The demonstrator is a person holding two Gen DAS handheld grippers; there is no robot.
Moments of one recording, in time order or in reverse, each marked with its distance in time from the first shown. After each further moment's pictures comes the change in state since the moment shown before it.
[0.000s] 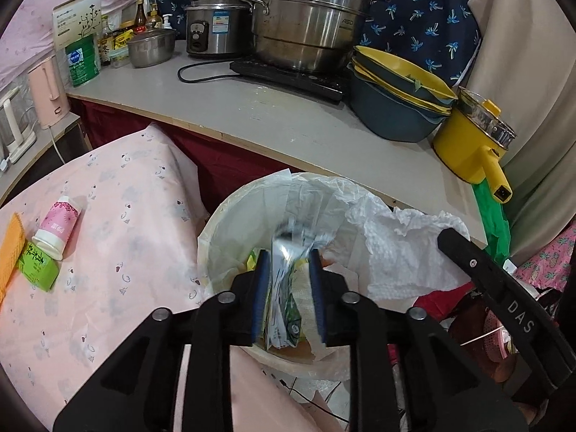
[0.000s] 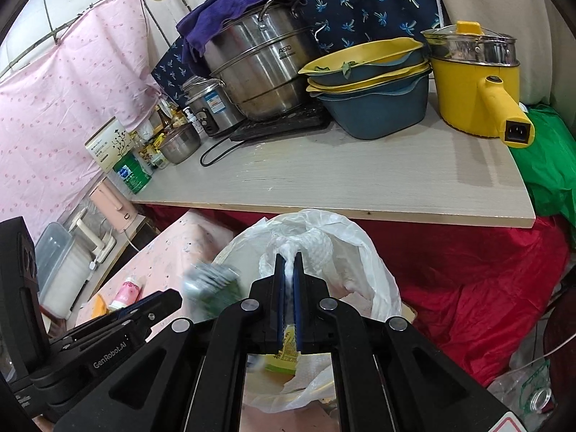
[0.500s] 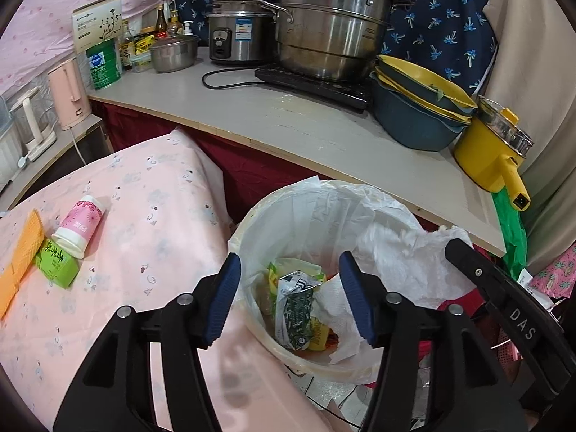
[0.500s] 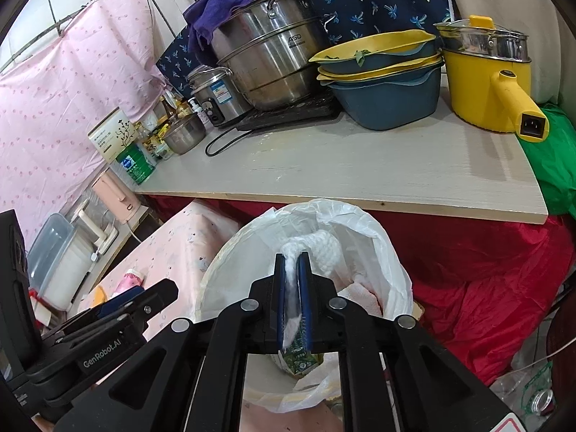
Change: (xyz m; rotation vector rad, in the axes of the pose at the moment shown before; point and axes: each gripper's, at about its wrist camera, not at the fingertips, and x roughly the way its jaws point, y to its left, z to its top) left arm -0.005 0.016 -0.004 -0.024 -0.028 0.083; right arm 0.012 0.010 -0.005 -0.019 0.027 0.018
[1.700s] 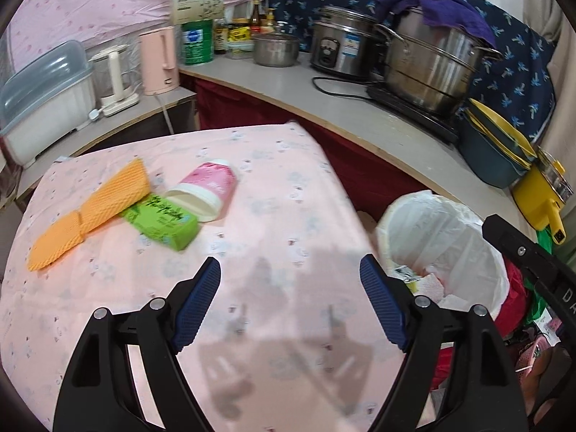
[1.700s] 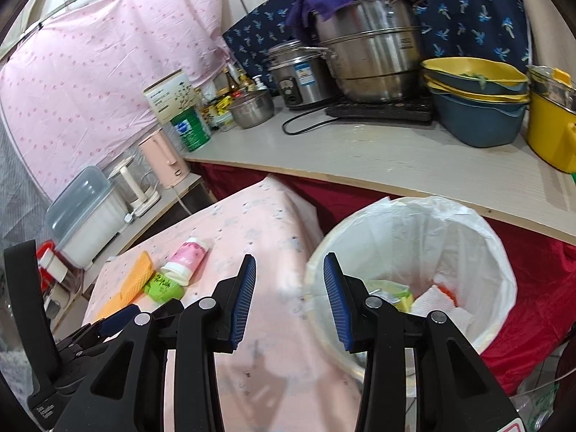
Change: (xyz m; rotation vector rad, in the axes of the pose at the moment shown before) left arm -0.056 0.143 -0.043 -0.204 -0.050 0.174; right arm 0.002 0.136 -0.032 -0.188 0.032 0.113
